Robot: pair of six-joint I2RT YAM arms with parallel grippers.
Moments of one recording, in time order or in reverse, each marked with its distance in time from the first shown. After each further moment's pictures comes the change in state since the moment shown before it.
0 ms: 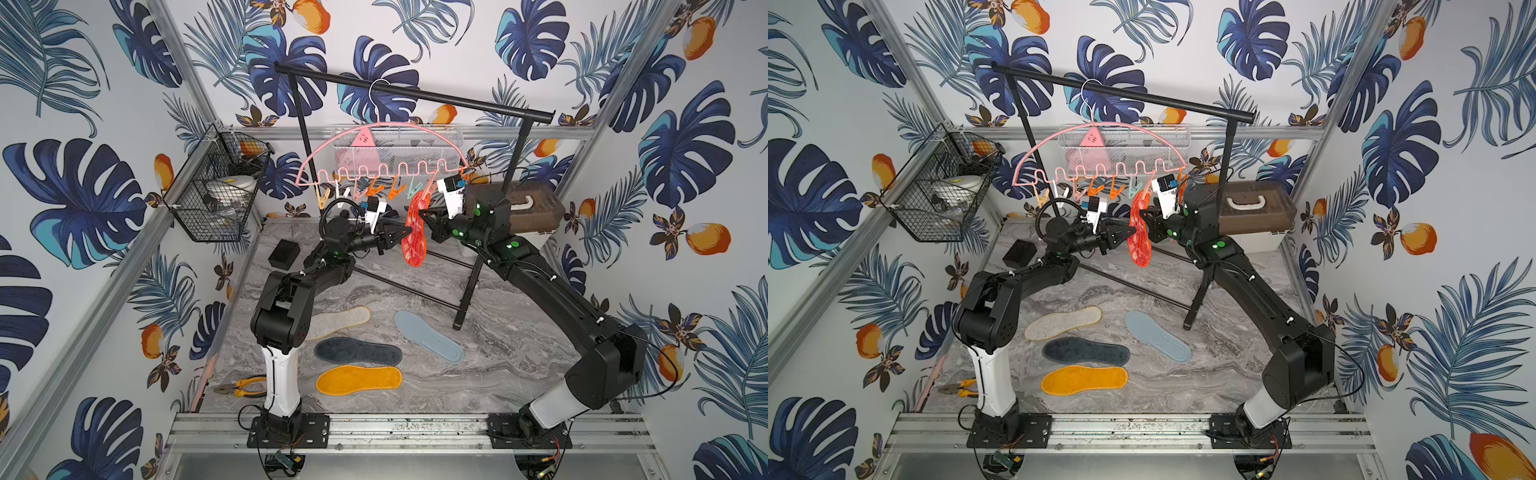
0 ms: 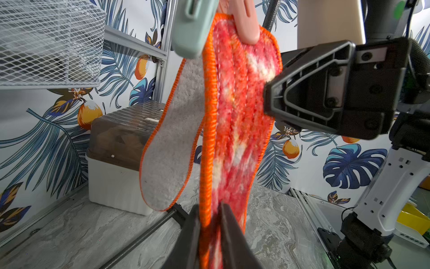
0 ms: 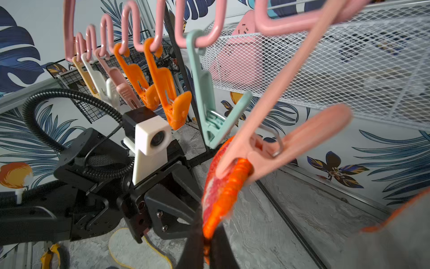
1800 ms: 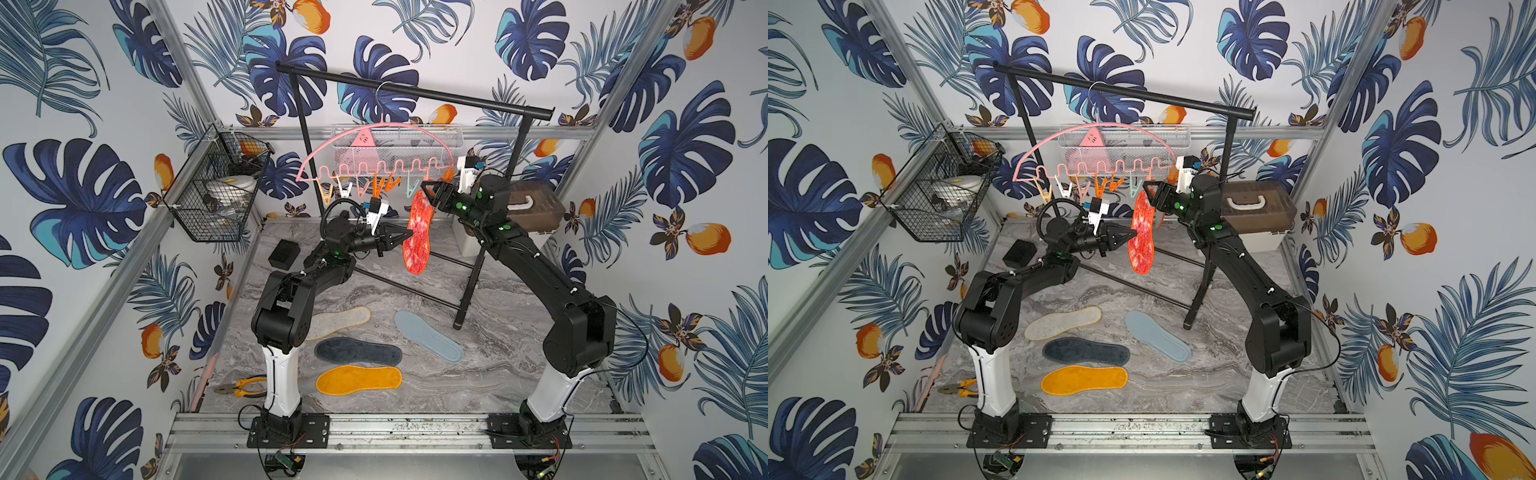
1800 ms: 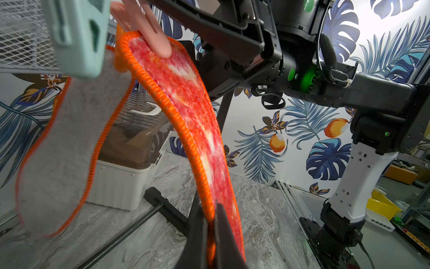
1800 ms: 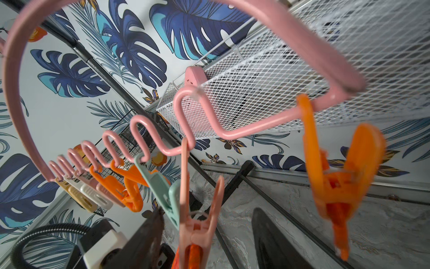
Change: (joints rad) left arm -0.003 0.005 0.003 0.002 0.063 -0.033; right arm -0.110 0.213 0.160 0.208 -0.007 0.472
